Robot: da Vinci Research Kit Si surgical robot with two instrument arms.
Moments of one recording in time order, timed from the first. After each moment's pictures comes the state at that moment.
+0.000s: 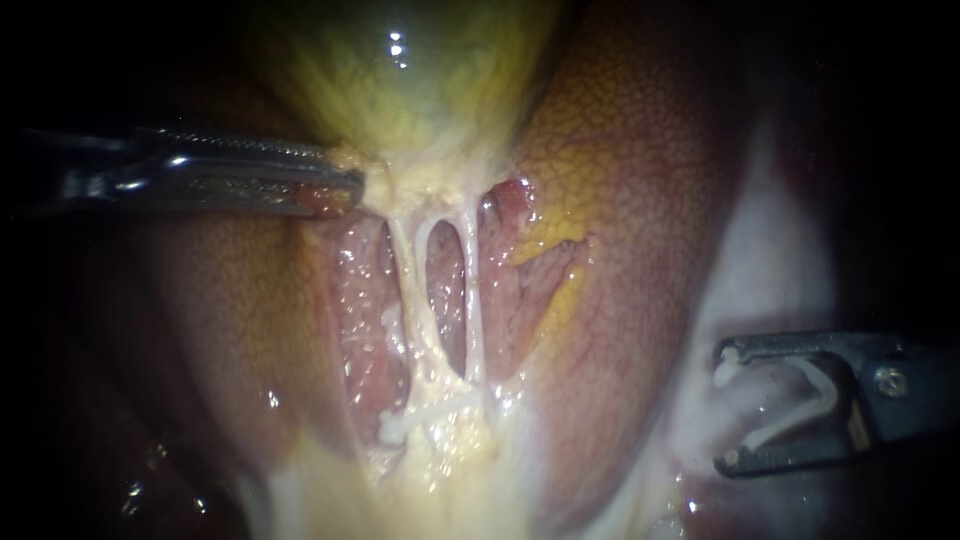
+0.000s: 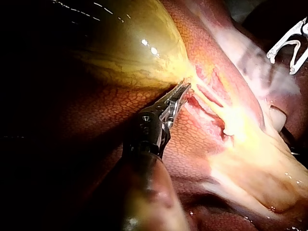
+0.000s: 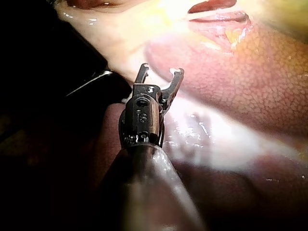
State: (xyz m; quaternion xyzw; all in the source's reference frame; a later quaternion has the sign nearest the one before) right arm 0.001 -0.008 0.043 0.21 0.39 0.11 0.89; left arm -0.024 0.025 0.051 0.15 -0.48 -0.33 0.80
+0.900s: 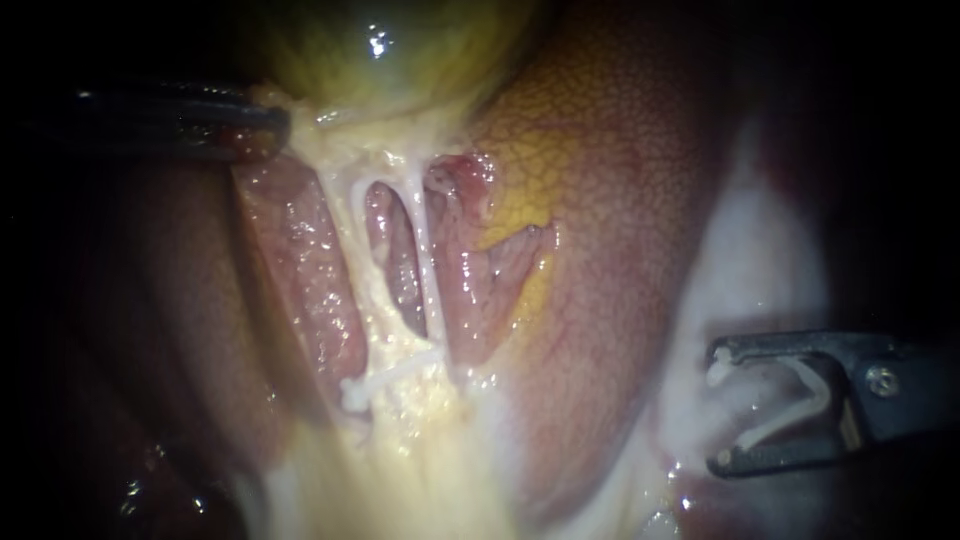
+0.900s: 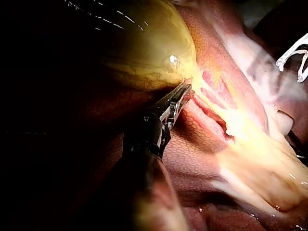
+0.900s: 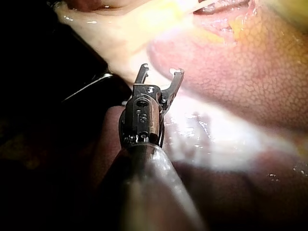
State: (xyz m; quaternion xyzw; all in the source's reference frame) right arm 0.002 -0.008 0.043 0.21 0.39 0.12 0.89; left arm -0.020 0.028 0.047 0.15 -0.48 -0.34 0.80
